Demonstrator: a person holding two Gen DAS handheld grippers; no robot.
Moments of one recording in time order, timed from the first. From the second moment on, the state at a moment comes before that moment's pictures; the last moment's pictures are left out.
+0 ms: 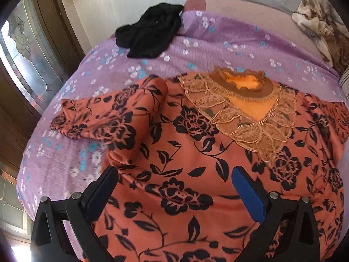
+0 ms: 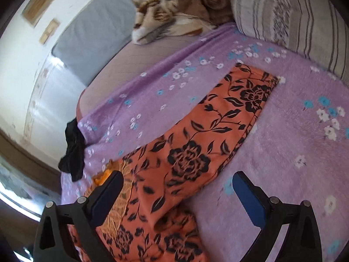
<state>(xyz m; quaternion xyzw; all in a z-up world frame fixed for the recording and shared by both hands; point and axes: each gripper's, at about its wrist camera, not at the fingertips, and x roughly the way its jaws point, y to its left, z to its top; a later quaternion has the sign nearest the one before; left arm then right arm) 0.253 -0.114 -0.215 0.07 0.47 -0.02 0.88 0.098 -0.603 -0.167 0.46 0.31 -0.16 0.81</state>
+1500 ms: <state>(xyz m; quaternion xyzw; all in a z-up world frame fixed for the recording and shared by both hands) 0.270 -0.054 -0.203 0.02 0.44 -0.02 0.90 0.184 -0.418 -0.115 0.34 0.29 0.16 0.88</state>
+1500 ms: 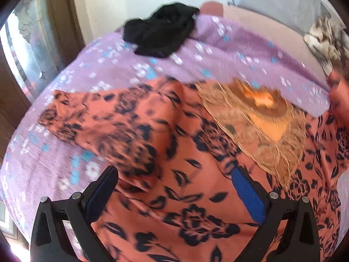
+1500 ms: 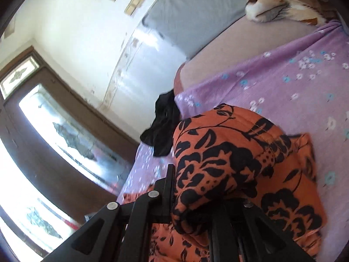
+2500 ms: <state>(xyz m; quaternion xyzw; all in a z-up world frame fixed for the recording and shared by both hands) 0.273 -0.138 -0.250 -0.06 0.53 -0.28 0.80 0.142 -0.492 -0.159 0.40 0.32 0.00 0.86</state>
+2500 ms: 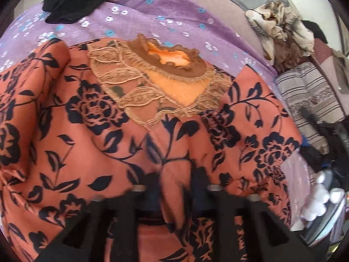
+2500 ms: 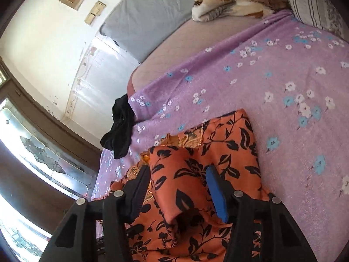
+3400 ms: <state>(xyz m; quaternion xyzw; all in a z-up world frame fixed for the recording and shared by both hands) 0.311 0.078 -0.186 -0.17 0.40 0.13 0.89 0.171 -0.420 -0.203 0.27 0.44 0.00 0.85</state>
